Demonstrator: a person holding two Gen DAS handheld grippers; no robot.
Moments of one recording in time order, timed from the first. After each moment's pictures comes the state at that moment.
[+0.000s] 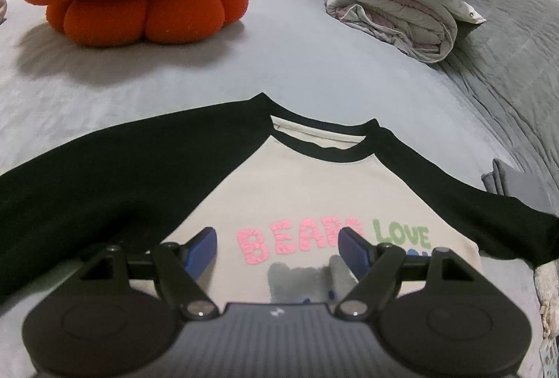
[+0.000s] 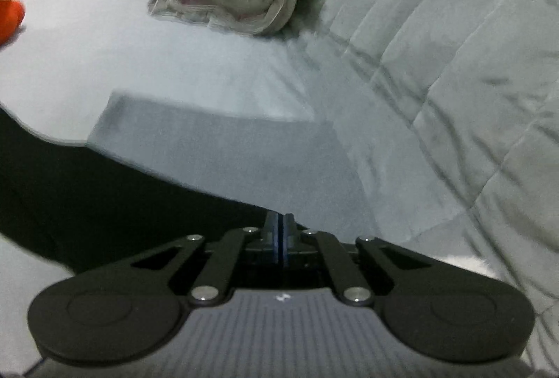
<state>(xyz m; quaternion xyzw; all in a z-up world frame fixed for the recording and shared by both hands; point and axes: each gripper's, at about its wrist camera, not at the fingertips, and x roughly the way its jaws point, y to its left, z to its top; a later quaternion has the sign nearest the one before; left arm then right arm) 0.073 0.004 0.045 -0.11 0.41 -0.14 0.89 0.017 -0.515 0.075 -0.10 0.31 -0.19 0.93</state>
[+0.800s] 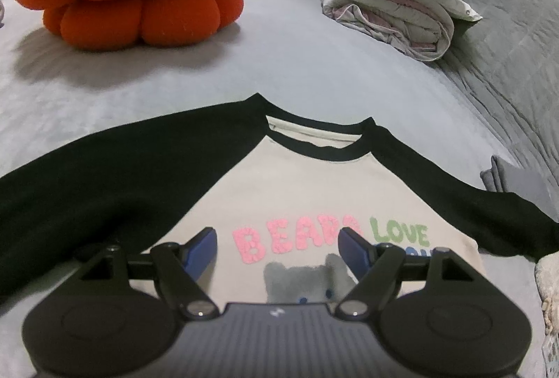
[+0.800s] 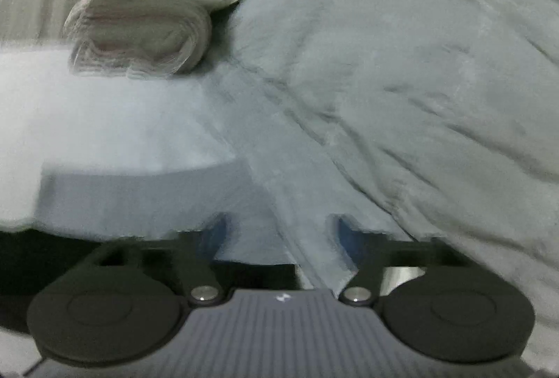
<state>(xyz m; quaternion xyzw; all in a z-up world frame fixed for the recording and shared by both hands) 0.071 0.001 0.044 -0.10 0.41 -0.14 0.90 -0.010 -0.562 0.107 0.00 0.26 -0.30 0.92</state>
